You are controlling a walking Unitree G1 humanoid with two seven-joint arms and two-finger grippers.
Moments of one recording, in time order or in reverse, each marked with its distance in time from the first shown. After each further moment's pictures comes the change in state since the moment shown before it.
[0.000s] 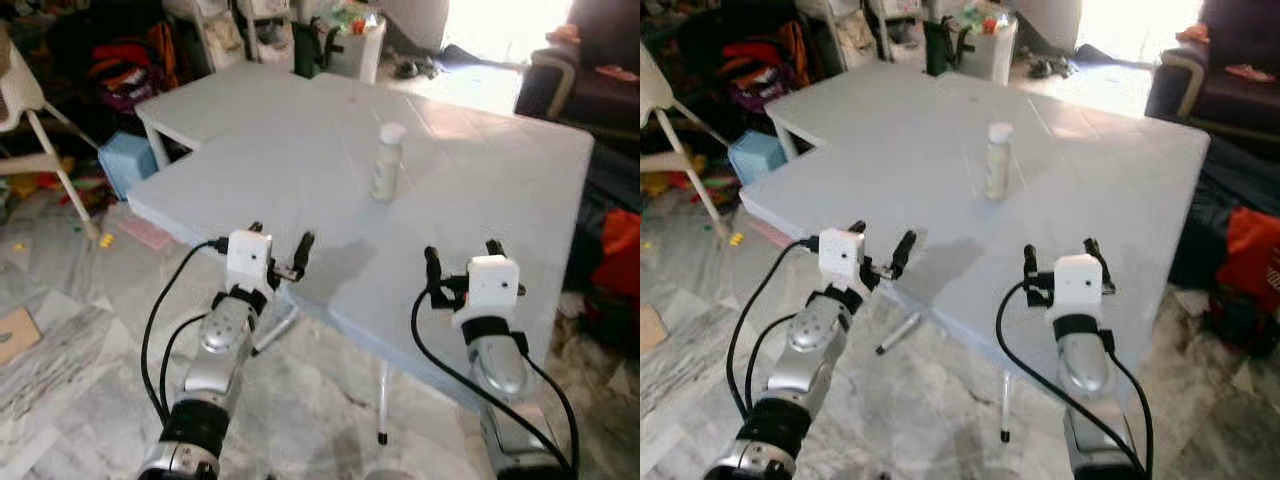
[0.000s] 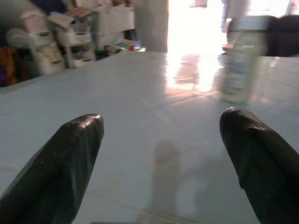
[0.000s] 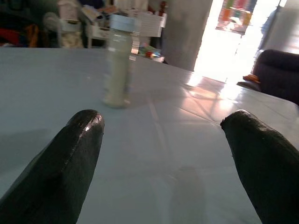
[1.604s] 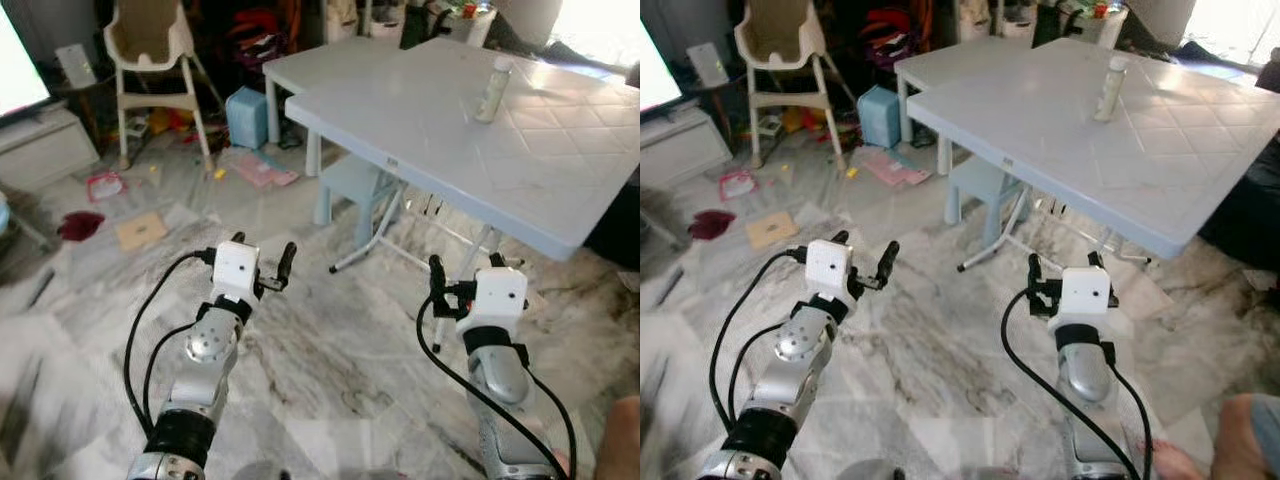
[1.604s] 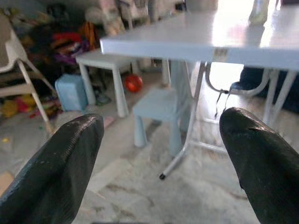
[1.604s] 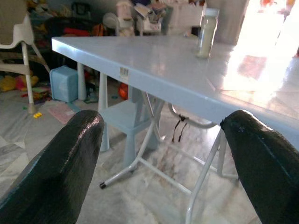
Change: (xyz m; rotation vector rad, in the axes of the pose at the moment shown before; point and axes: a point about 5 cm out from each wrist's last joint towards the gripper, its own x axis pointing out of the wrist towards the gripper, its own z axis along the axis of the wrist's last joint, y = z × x) left arm -0.017 0.019 -0.016 0.077 0.068 0.051; right arm -0.008 0.003 -0.008 0.082 0.039 -0.023
